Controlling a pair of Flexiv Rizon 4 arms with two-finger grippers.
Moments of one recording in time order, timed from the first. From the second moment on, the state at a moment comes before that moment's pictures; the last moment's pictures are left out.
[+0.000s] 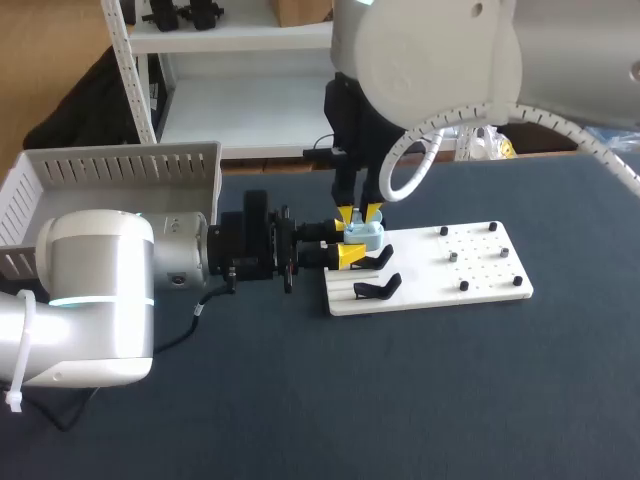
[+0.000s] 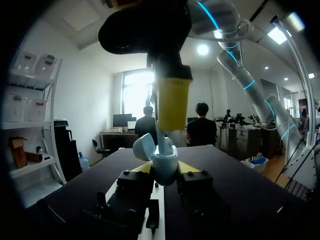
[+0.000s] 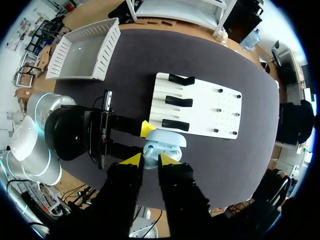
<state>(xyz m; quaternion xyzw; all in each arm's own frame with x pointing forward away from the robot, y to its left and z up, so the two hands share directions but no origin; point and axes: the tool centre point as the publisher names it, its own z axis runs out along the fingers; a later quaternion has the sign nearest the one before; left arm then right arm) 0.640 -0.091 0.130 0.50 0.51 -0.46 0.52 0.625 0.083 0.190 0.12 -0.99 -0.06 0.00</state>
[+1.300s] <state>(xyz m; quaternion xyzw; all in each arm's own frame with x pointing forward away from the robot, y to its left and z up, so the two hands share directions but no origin) 0.640 -0.091 0.130 0.50 0.51 -0.46 0.52 0.630 0.088 0.184 0.12 -0.99 -0.07 0.01</state>
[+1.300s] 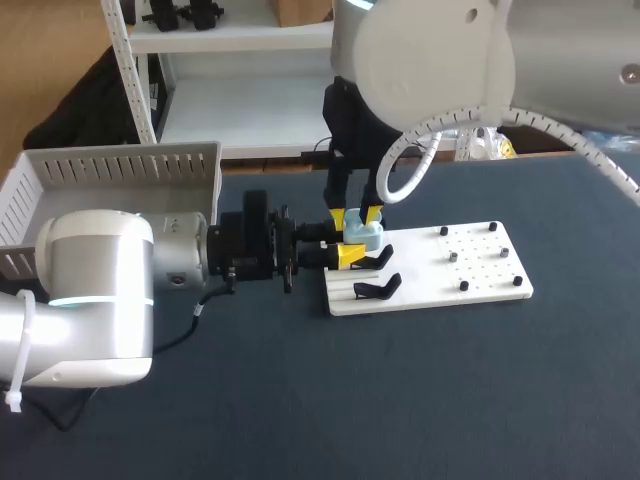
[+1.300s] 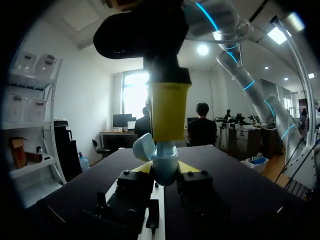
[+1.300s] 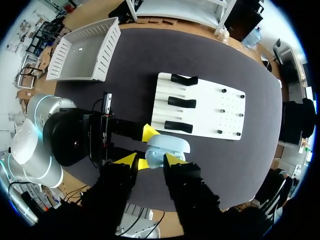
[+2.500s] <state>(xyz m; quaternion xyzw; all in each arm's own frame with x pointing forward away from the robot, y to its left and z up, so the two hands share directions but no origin) 0.640 -0.091 0.130 0.50 0.51 -0.46 0.52 0.693 0.027 0.160 -0.02 -1.00 -0.08 0.01</state>
